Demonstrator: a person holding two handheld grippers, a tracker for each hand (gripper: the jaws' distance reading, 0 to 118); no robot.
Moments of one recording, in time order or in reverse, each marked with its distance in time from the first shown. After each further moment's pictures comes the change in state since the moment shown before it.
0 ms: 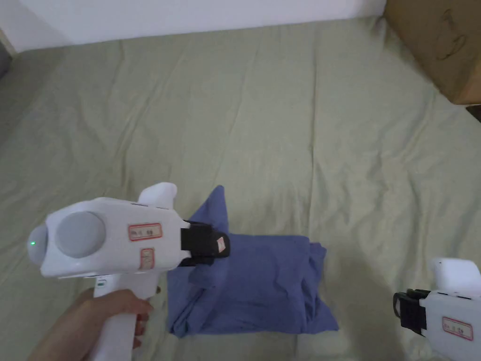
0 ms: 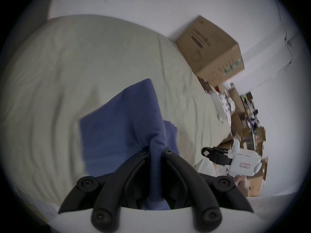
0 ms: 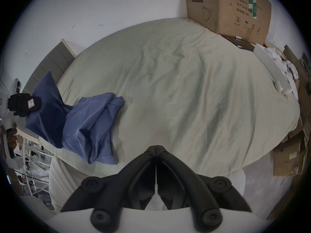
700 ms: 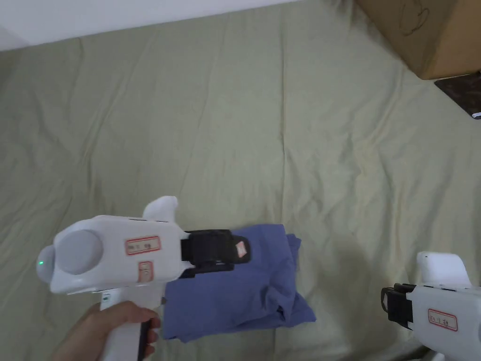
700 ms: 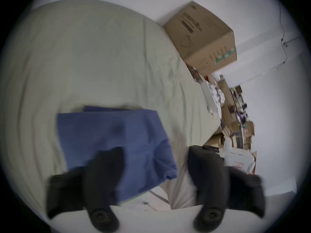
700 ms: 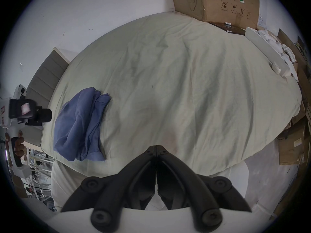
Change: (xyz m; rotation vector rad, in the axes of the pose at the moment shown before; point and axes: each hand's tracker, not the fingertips) left arm -0.002 -0.017 -0.024 -0.018 -0.101 0.058; right arm 0.024 -0.011 -0.012 -0.028 0.010 -0.086
